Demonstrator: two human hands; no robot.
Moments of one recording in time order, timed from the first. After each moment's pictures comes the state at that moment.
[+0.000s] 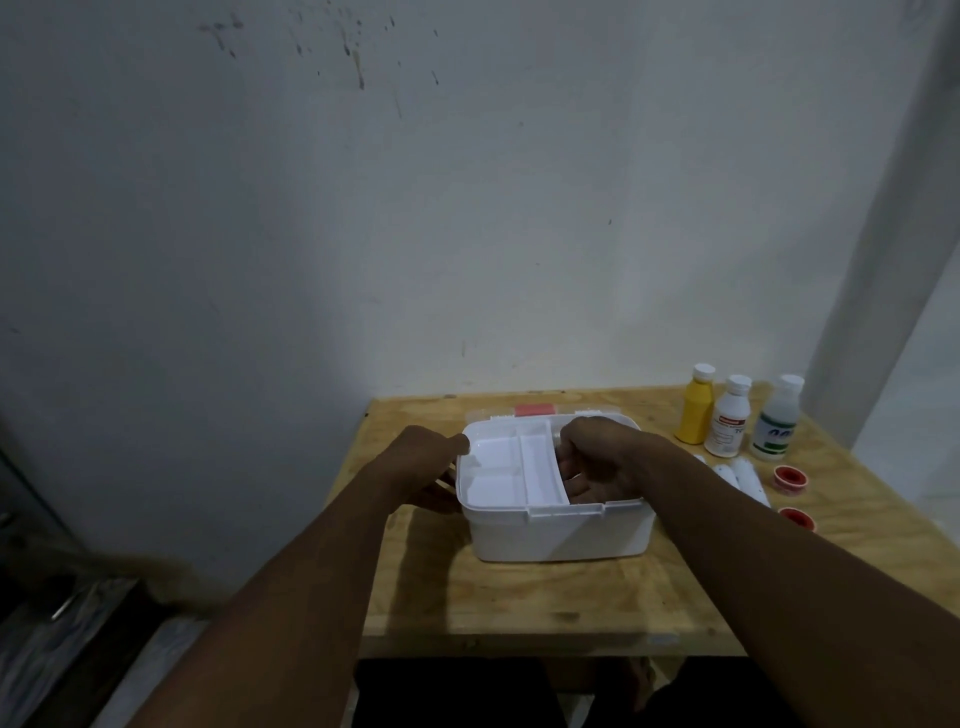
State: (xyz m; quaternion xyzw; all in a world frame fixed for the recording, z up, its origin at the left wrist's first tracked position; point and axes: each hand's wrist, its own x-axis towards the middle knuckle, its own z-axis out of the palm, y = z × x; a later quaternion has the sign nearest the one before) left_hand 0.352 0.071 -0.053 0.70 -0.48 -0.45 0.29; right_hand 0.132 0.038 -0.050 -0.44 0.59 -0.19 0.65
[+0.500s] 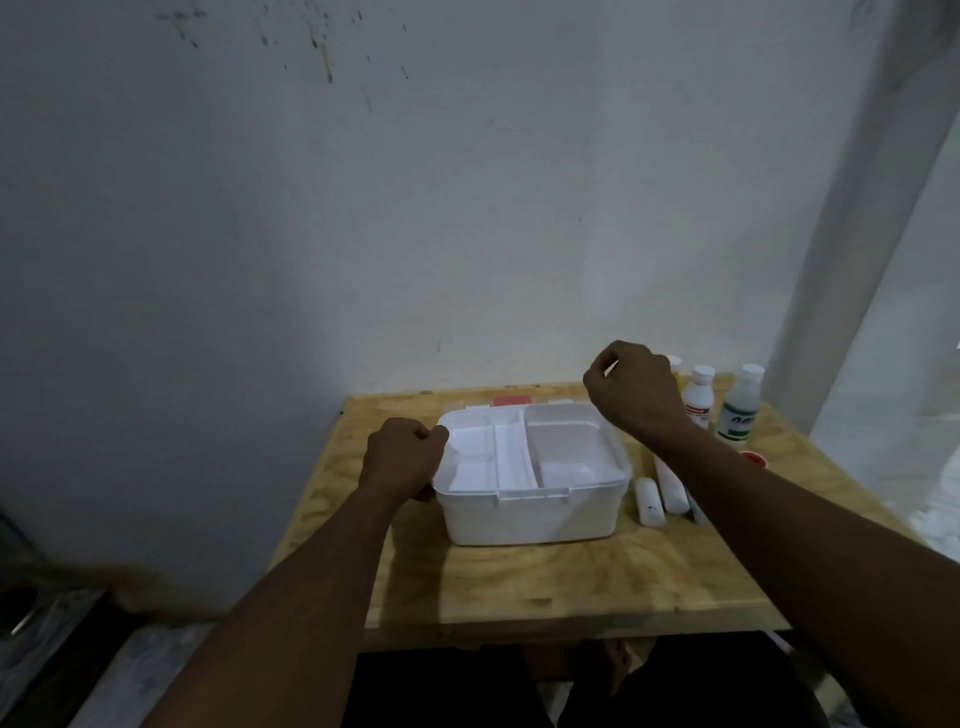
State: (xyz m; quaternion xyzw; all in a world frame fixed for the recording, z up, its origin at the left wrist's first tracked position) left_hand 0.334 0.073 -0.070 0.73 -0.52 -0.25 0.37; right_hand 0.081 0.034 -0.028 -0.65 0.64 -0.39 0.09
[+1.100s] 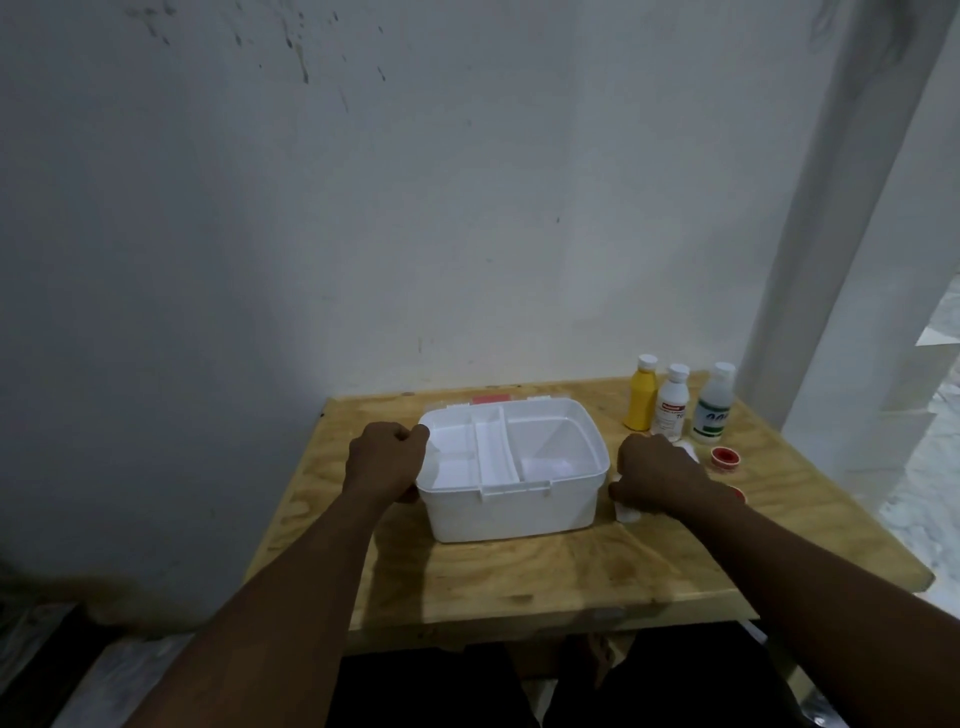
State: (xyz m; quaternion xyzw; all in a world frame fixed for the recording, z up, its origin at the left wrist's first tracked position) left_hand 0.330 0.070 -0.077 0.74 -0.49 -0.26 0.39; right_hand 0.038 0.060 -0.088 -0.69 0.71 -0.04 0.10
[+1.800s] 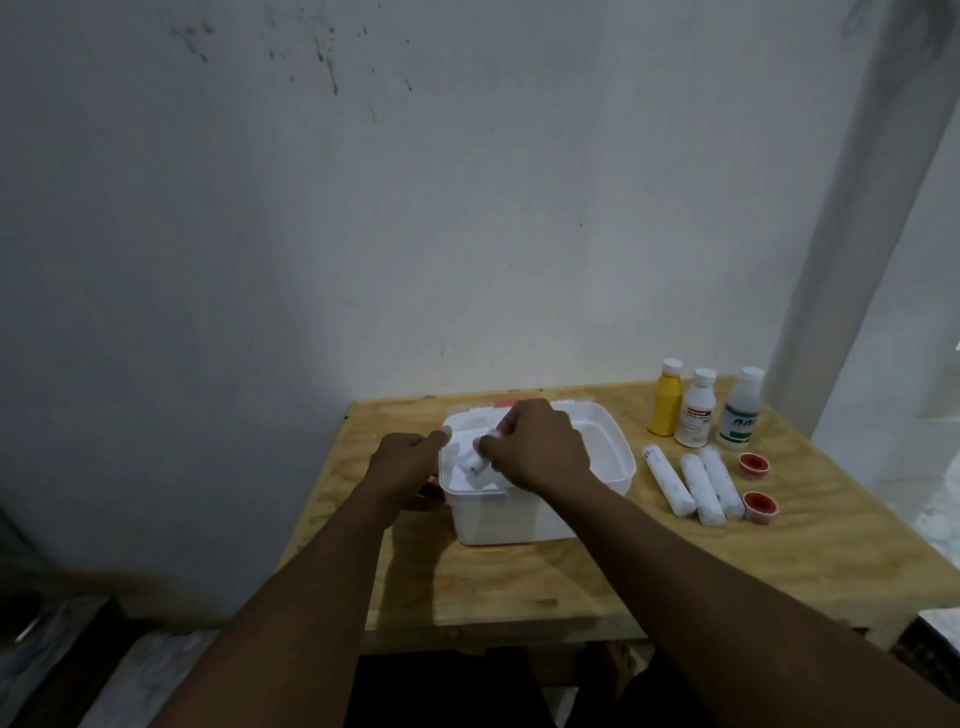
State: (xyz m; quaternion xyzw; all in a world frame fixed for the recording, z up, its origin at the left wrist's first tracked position) left_hand 0.345 0.074 -0.079 0.67 -0.45 -0.44 0.40; right_hand 0.181 0.076 -0.052 -0.66 0.65 -0.32 0.23
